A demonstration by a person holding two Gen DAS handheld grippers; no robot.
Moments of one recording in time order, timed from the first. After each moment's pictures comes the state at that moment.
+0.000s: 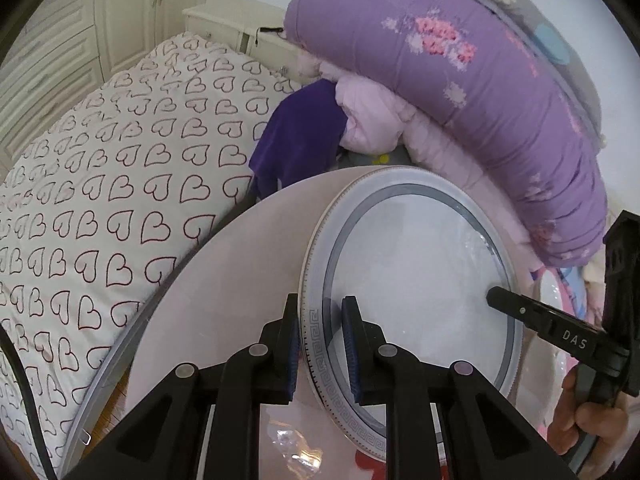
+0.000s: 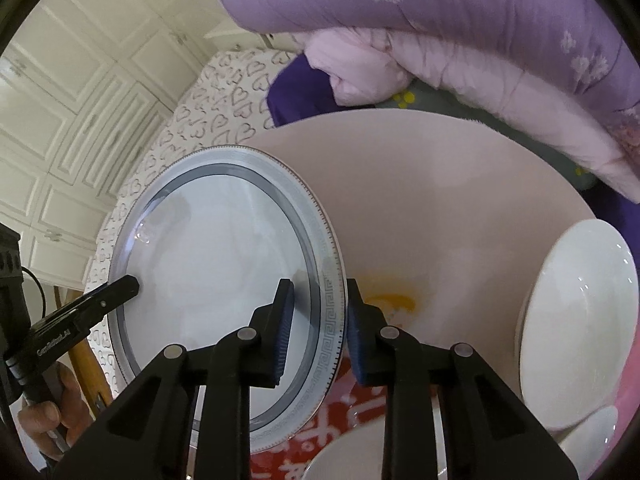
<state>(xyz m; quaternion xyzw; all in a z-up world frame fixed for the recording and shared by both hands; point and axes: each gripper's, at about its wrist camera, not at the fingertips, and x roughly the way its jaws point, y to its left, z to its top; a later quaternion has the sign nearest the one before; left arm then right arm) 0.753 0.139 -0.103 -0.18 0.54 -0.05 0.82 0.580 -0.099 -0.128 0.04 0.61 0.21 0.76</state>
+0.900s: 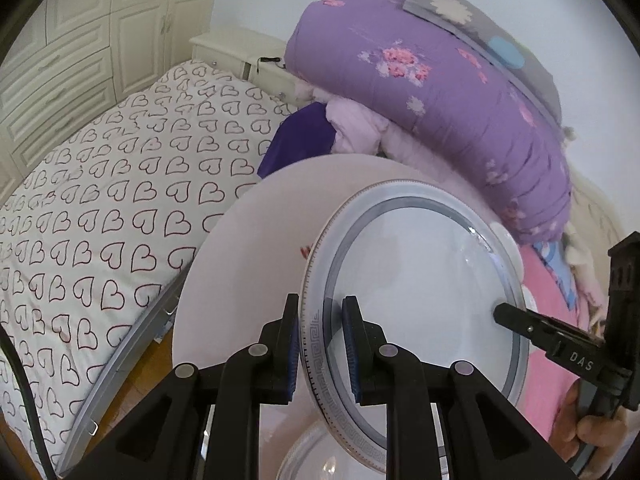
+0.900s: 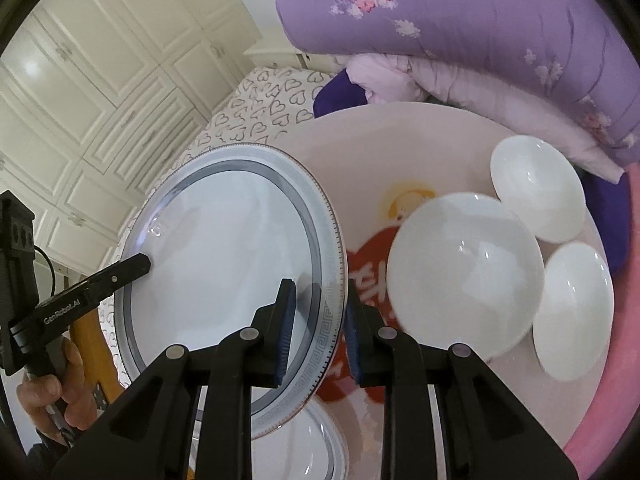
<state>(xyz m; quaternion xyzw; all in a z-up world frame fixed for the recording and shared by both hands) 0.540 0.148 0.002 -0.17 0.50 -0.05 0.85 0.437 -0.116 -0.054 0.05 0.57 0.24 0.78</state>
